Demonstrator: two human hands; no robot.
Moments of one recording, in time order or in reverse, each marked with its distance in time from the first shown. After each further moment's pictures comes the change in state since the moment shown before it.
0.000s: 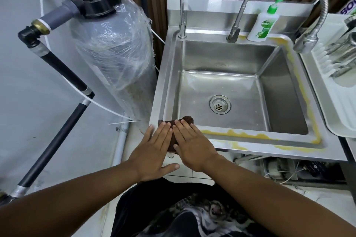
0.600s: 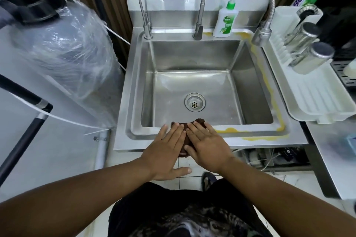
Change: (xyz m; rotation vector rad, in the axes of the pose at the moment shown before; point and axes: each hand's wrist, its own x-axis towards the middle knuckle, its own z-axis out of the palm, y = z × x) left_hand 0.079 0.087 -0.016 -0.046 -0.012 0.218; right_hand -0.082 0.090 -0.012 -0.114 0.102 0.168
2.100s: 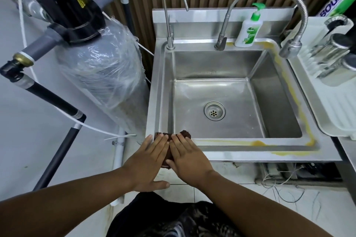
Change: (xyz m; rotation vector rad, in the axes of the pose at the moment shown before) left_hand -0.083 -0.098 -0.011 0.151 -0.104 -0.022; right_hand 0.070 -0.112 0.010 -0.002 0.075 -0.084
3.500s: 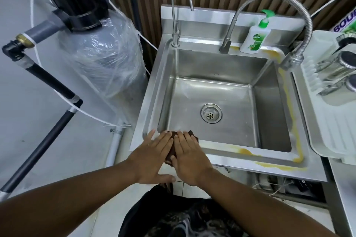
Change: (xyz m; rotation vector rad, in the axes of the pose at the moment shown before) left_hand 0.033 0.047 -0.018 -0.118 0.040 -0.107; right_hand -0.023 0.046 -0.008 0.185 -0.268 -0.014
